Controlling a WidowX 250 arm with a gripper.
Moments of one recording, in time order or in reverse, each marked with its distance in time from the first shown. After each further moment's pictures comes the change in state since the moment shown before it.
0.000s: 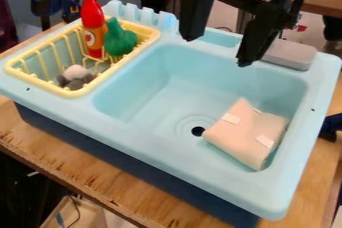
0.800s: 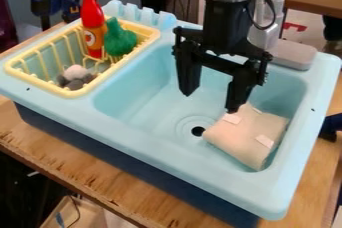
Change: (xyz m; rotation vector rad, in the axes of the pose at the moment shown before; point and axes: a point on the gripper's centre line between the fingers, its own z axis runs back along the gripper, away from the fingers) arm 0.042 0.008 -0.072 -0.123 -0.146 0.035
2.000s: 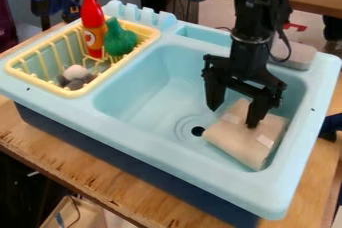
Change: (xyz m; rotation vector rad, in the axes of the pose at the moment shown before) arm 0.053 -0.009 -0.055 0.030 -0.034 -0.056
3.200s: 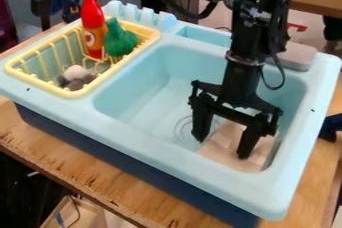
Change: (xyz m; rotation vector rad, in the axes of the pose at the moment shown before) arm -0.061 -0.021 -0.020 0.023 0.279 0.101
